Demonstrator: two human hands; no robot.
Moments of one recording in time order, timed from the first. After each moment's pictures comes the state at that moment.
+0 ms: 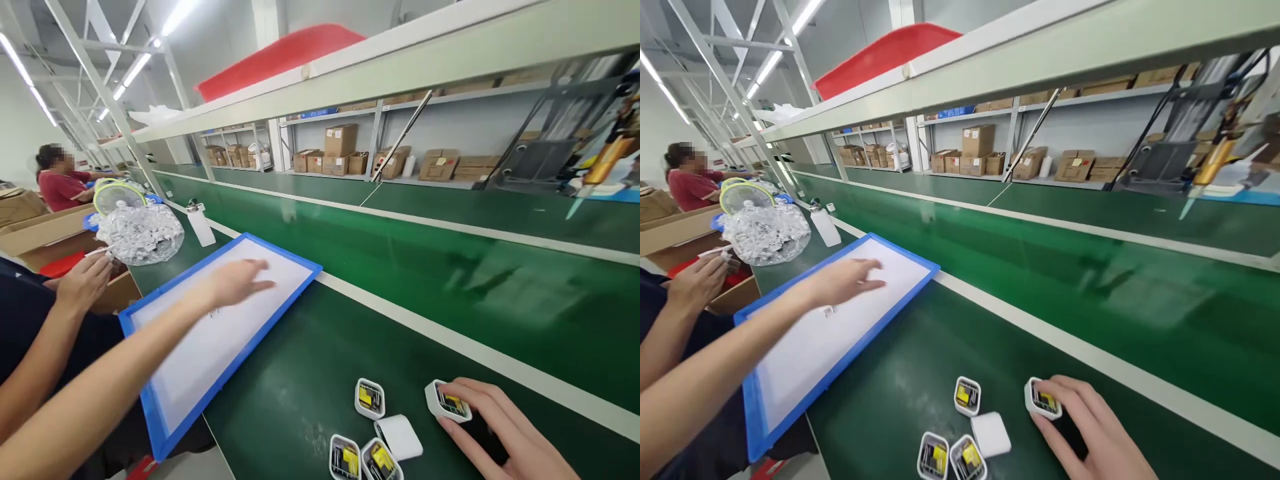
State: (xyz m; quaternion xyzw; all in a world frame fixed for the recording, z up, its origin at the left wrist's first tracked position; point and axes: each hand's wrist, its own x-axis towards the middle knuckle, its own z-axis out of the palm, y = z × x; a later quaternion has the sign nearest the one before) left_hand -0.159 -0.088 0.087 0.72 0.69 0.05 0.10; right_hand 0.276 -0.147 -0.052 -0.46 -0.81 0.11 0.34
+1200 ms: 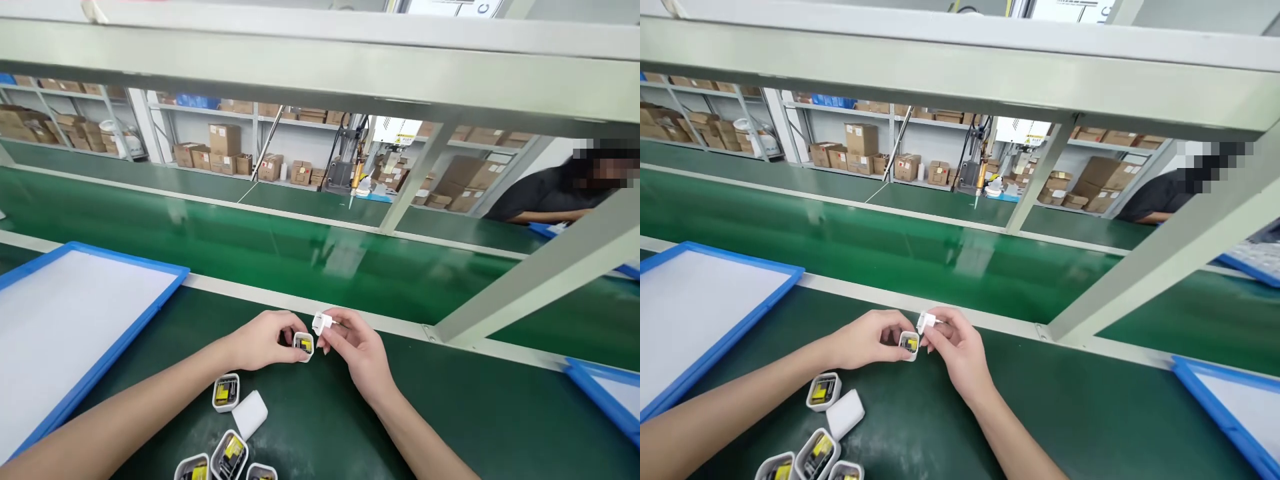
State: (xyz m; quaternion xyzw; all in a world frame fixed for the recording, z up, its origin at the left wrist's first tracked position) left_hand 0.087 -0.088 -0.011 0.79 0.27 0.18 0.52; right_hand 0.286 -0.167 -0.014 -0.44 -0.54 0.42 0.58
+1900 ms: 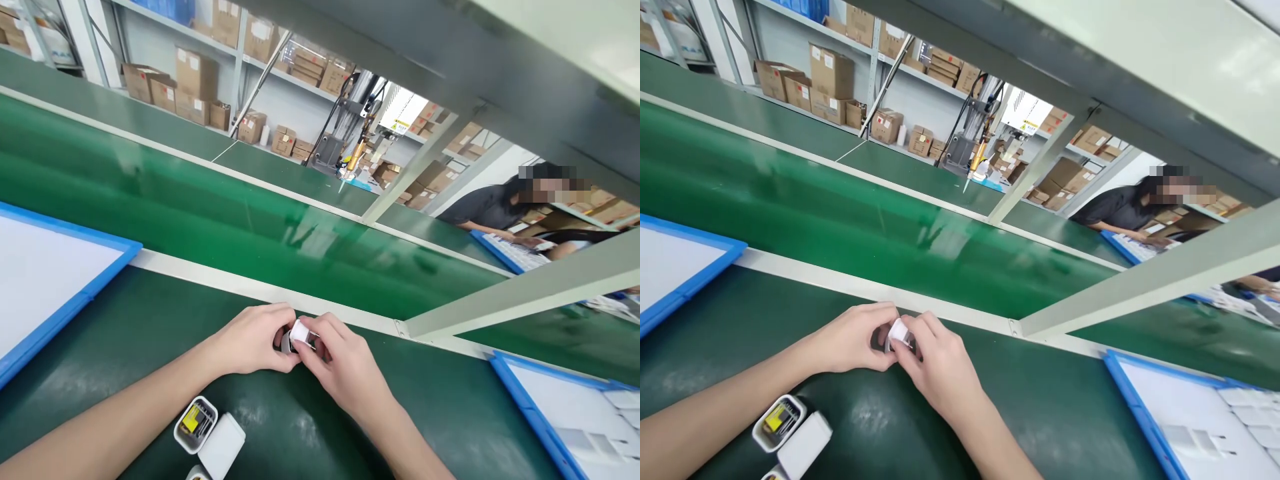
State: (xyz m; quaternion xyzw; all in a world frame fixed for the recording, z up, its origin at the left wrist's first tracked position) left_hand 0.104 -0.077 -0.028 0.84 0.24 0.21 0.43; right_hand 0.282 -0.171 0.009 -0.57 -0.78 0.06 0.24
